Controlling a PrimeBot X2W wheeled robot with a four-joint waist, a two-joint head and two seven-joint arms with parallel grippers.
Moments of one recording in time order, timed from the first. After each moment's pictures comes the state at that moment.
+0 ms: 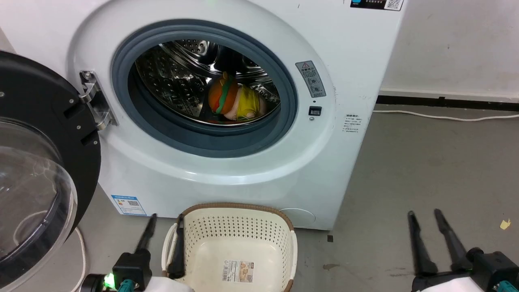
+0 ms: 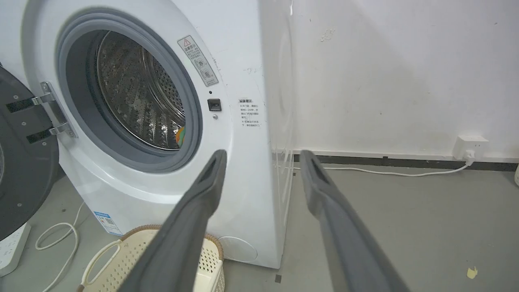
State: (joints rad) left arm 0.02 0.10 -0.12 0.13 -0.12 0.06 -0.26; right arm 0.07 -0.05 -0.04 0.06 0.14 0.13 -0.26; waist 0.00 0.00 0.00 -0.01
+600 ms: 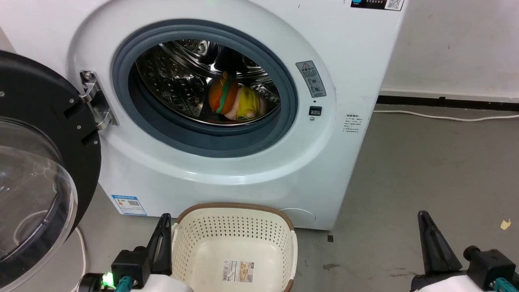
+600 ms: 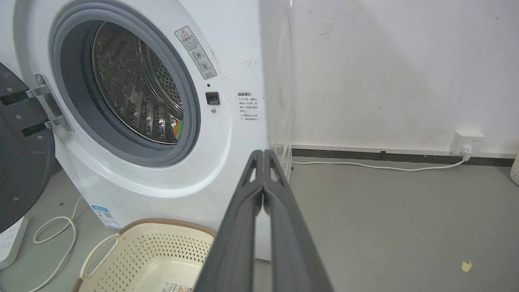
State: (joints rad) left arm 0.02 0.10 -0.11 0.12 -0.12 0.06 -0.23; right arm 0.07 -0.05 -0.04 0.05 0.13 0.13 -0.23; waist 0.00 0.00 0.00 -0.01
